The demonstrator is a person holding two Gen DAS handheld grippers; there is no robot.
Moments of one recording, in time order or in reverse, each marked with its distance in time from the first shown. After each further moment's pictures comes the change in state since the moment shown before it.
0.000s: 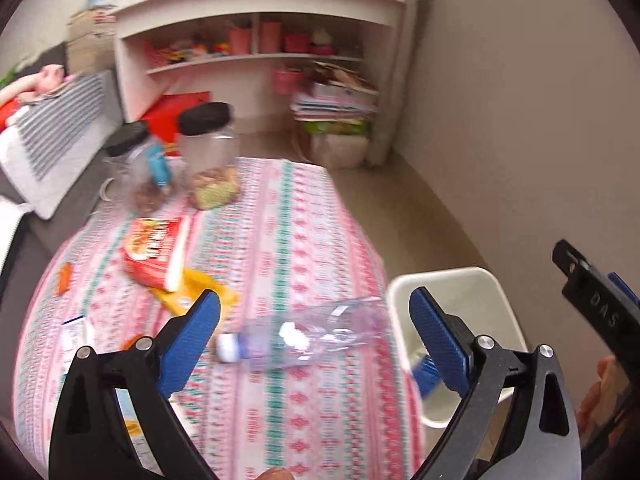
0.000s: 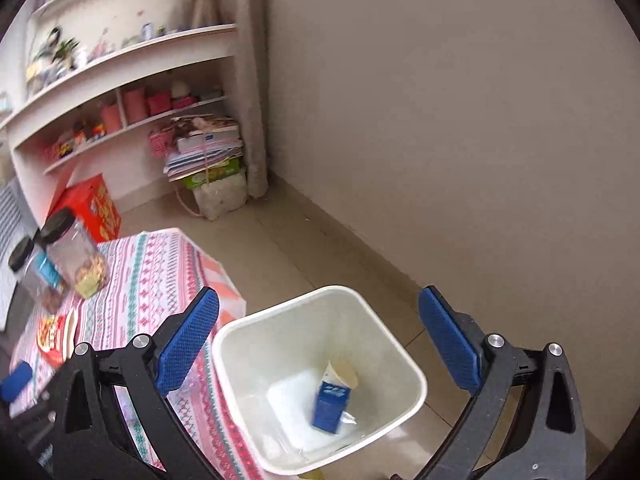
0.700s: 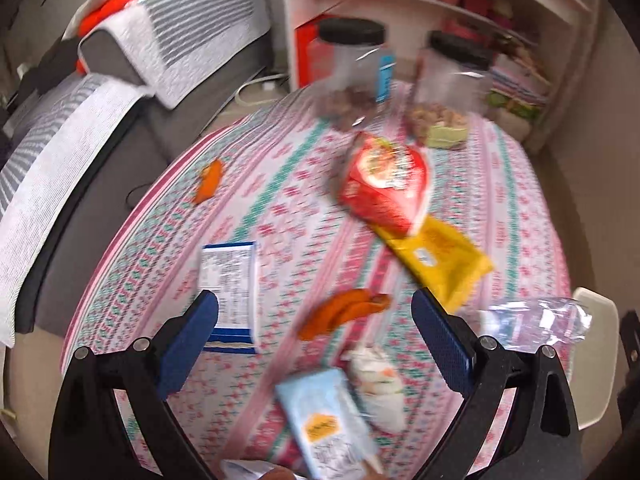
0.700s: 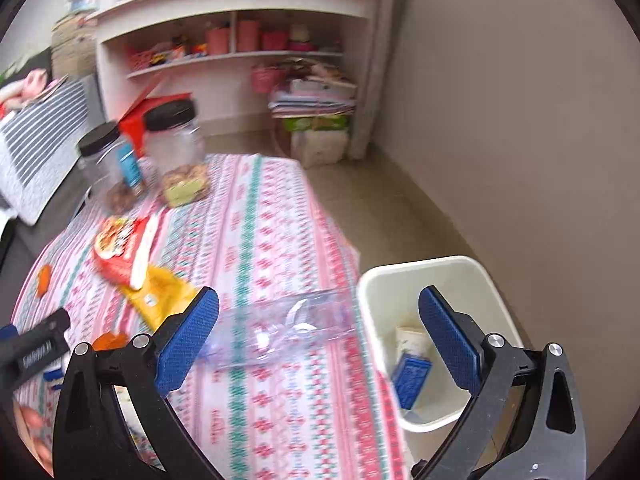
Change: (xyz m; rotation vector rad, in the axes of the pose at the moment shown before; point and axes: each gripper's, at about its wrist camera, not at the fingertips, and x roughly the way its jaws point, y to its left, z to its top) left arm 0.034 0.206 -0.033 -0.294 0.257 0.362; right arm -0.015 0.163 -0.060 -0.289 0.110 0.185
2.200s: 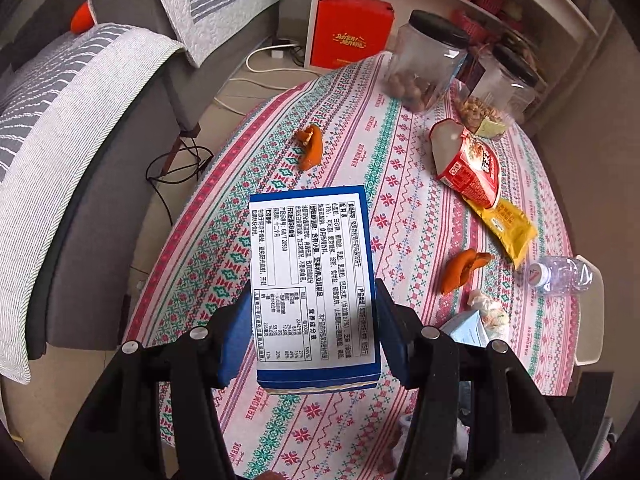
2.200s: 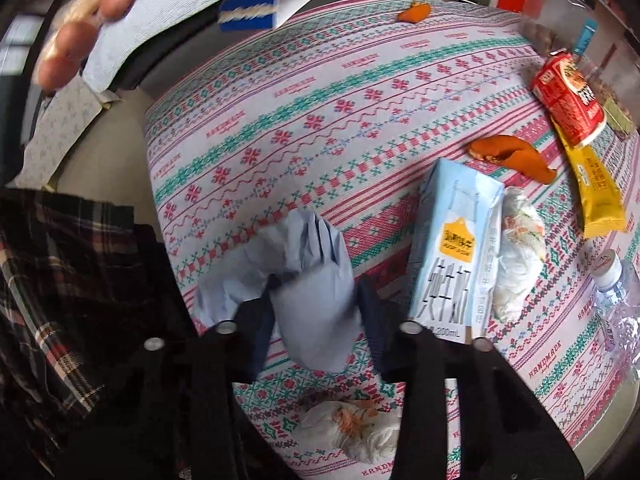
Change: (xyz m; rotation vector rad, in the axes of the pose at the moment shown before) left arm -0.015 0.168 -0.015 0.014 0.102 -0.150; right arm -0.032 0.192 -0.124 -0.825 0.516 0.796
